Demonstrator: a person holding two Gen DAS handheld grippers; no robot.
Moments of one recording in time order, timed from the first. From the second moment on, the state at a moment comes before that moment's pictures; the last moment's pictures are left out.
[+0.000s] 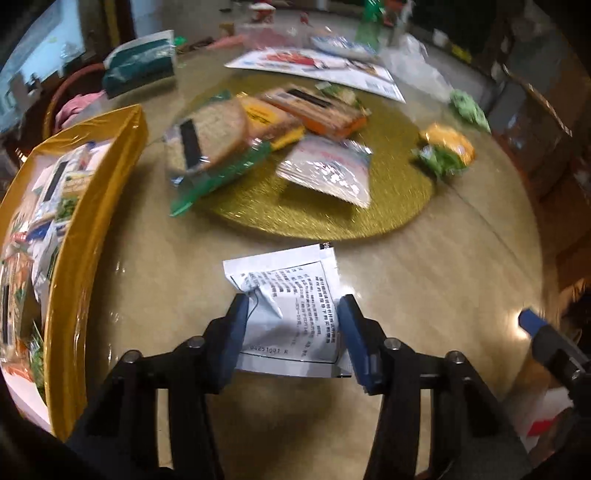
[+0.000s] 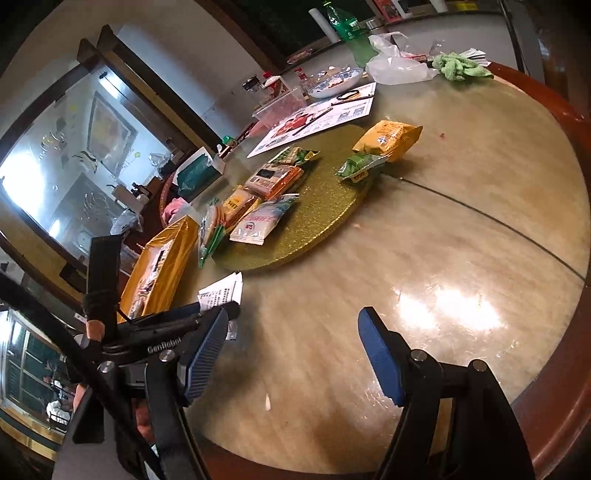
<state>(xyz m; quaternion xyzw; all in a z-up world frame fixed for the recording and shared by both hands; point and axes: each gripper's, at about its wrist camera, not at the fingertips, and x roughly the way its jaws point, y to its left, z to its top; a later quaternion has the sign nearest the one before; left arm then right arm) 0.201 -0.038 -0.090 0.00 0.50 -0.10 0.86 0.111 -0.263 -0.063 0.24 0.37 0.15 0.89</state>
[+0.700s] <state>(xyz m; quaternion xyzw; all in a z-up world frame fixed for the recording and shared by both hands) 0.120 0.084 -0.033 -0.18 0.42 -0.10 0.88 0.249 -0.178 -0.056 0.18 0.44 0.11 0.87</state>
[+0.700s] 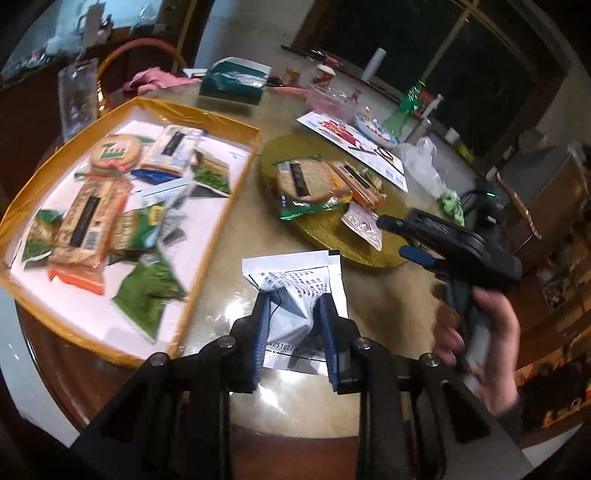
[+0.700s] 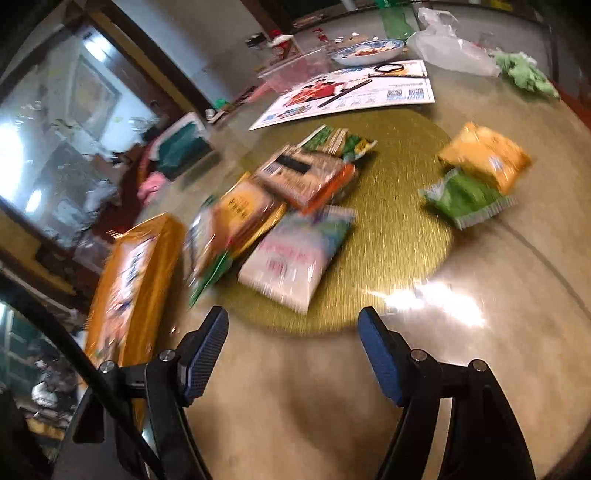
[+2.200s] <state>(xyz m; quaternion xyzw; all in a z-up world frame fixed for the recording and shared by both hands) 0.104 0.151 -0.021 -0.21 0.40 -0.07 0.89 0.222 -0.178 -0.066 0.02 0.44 0.01 0.90</state>
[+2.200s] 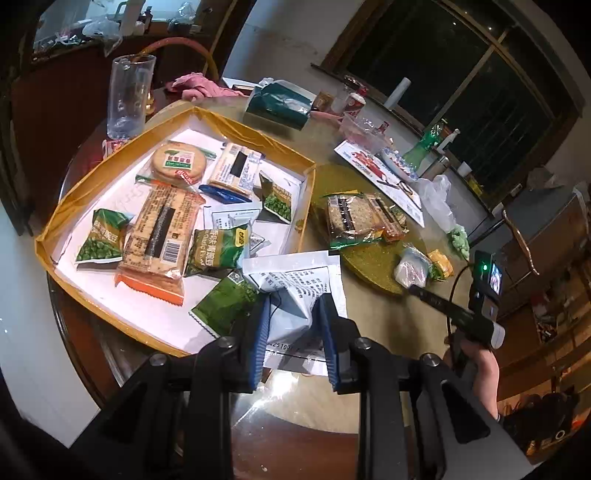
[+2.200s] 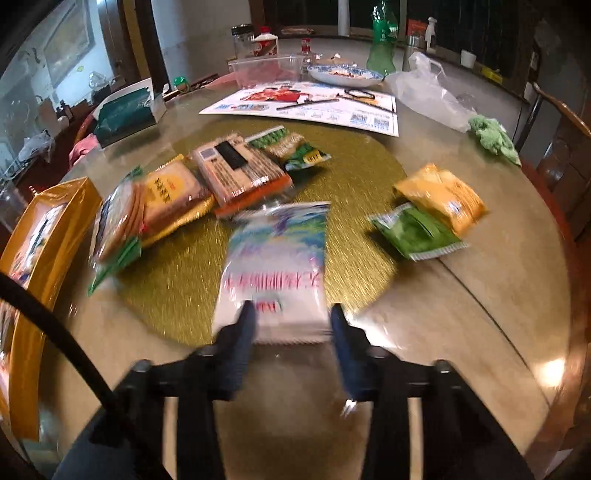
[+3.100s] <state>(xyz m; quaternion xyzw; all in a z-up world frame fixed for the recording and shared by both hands) 0.100 0.171 -0.017 -0.22 0.39 -0.04 0.89 0.236 -0.173 -0.070 0.02 0.43 -0.04 0.90</state>
